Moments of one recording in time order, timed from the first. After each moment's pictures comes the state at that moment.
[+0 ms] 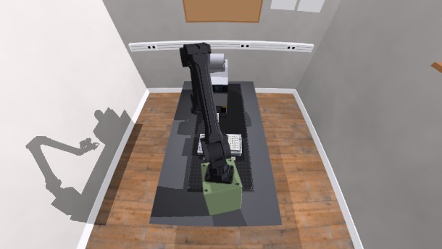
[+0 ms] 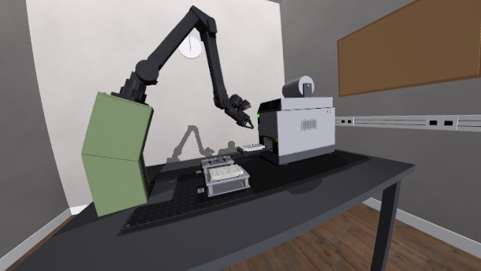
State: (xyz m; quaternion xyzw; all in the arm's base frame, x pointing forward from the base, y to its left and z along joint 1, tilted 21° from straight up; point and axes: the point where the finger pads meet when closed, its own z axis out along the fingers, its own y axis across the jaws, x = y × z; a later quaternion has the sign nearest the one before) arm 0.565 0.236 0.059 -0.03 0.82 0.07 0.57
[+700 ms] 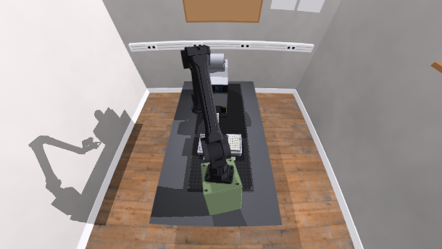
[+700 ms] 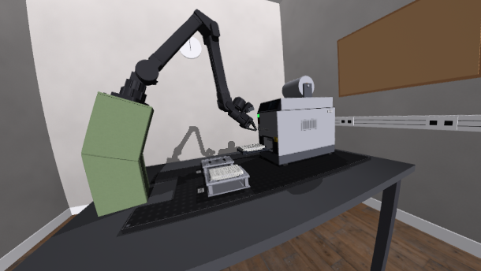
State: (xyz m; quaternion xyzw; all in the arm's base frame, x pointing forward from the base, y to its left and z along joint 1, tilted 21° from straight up) arm 0.588 0.239 0.051 -0.03 0.82 0.07 0.57
